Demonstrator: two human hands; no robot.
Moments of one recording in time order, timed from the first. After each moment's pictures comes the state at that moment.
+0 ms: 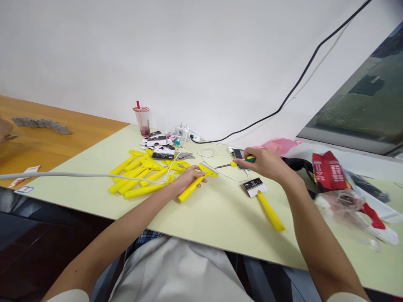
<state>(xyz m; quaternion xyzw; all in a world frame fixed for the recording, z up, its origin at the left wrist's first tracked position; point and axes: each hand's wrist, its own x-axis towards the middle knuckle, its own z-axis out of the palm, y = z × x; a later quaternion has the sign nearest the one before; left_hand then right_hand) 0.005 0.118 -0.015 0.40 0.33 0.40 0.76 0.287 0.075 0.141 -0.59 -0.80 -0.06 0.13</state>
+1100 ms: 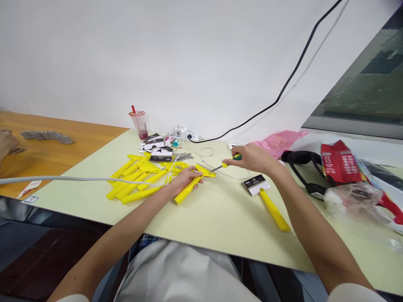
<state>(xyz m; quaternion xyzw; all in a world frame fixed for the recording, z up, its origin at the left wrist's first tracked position) 0.002 0.121 -0.010 0.41 0.34 0.38 0.75 0.284 0.108 0.124 -0.56 -0.82 -0.03 0.08</state>
